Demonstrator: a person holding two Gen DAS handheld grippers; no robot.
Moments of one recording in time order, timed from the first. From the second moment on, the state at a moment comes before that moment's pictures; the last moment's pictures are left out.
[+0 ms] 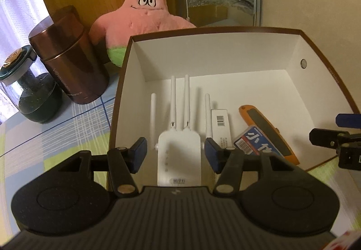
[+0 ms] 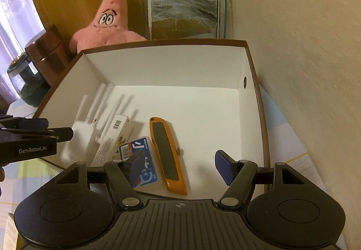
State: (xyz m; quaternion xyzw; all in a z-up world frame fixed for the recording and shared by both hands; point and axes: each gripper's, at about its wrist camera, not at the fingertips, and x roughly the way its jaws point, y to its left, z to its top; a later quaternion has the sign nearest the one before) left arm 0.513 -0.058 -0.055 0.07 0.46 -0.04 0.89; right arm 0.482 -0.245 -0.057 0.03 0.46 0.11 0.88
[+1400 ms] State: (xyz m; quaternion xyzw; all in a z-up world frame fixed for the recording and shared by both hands) left arm 0.315 -0.033 0.023 0.02 0.41 -0.04 0.91; right arm 0.328 -0.222 -0.008 0.02 0.42 0.22 0.88
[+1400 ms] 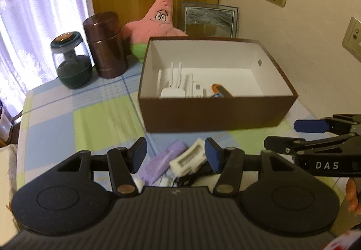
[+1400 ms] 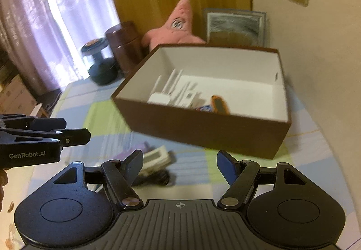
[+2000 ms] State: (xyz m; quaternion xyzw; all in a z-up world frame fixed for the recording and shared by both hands) left arm 0.237 -0.007 -0.010 -0.03 0.46 0.00 0.89; right arm 0.277 -0.194 -0.034 -0.01 0.45 0.28 0.85
